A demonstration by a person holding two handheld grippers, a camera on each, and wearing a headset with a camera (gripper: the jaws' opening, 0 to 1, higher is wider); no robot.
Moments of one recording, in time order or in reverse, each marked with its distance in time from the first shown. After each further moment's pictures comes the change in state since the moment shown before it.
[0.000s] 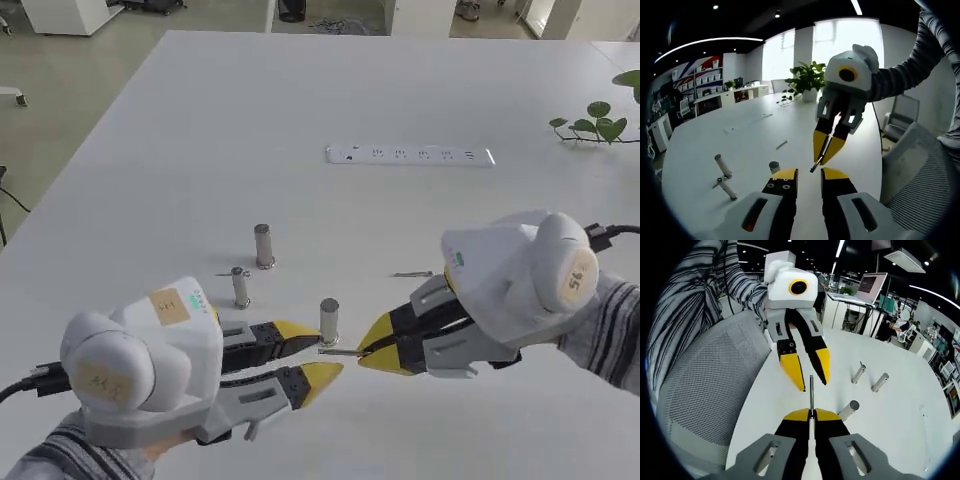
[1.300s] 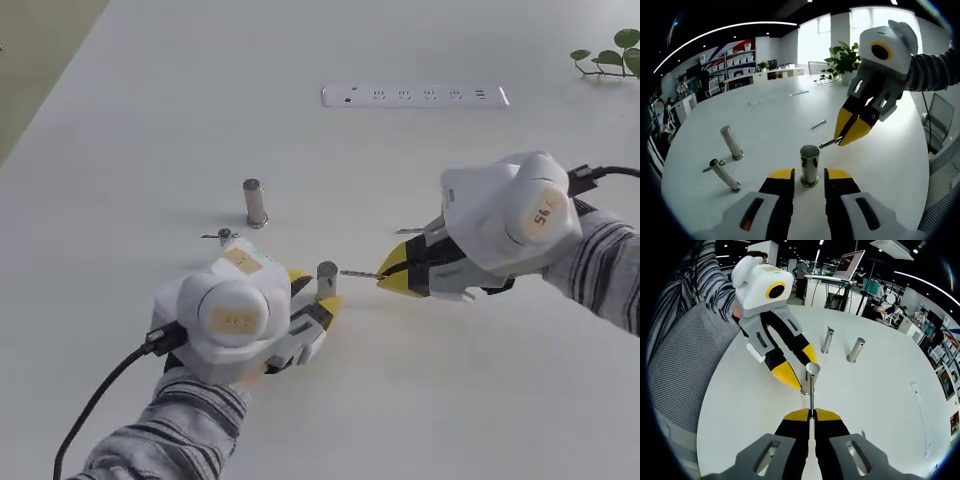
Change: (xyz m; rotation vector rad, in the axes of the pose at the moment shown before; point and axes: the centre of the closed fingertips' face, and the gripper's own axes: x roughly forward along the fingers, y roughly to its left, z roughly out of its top) left arm 0.069 0.064 -0.054 -0.135 0.126 0.281; right arm 0.020 -0.068 -0.065 0.078 0.106 -0.107
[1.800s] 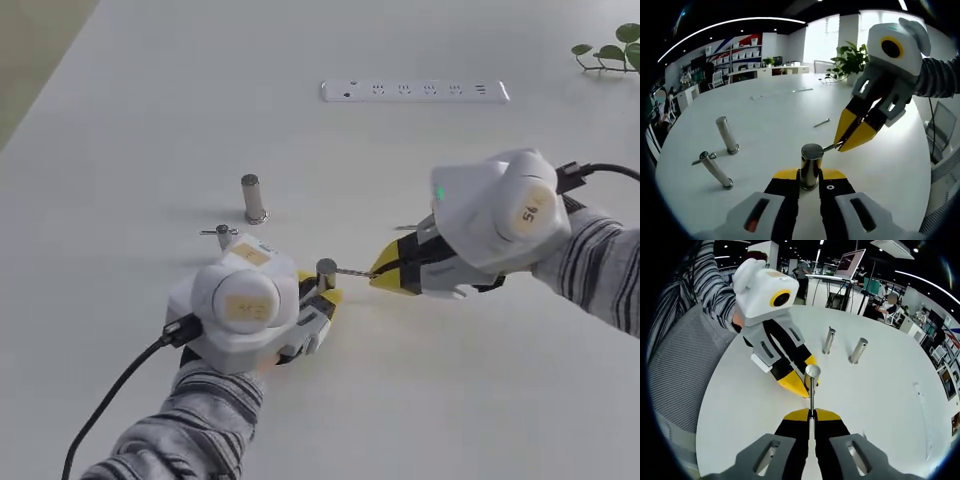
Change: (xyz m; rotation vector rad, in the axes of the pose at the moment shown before) left arm 0.009 -0.001 -0.002 -0.056 -0.002 0.007; right arm 0.003 0.004 0.006 -0.008 0.003 0.011
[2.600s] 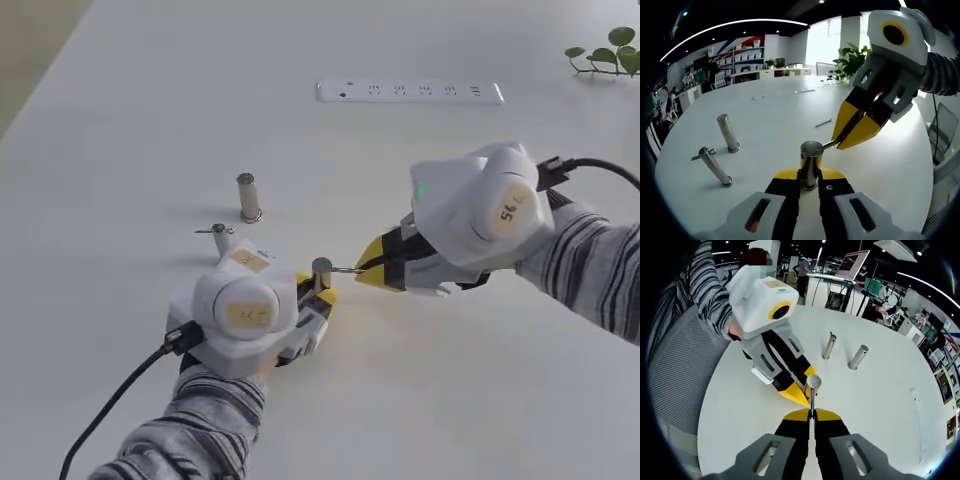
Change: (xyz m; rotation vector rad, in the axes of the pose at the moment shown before) left arm 0.002 0.002 -0.003 -0.010 -0.021 0.020; right arm -0.003 0.004 0.018 -0.026 0.020 -0.024
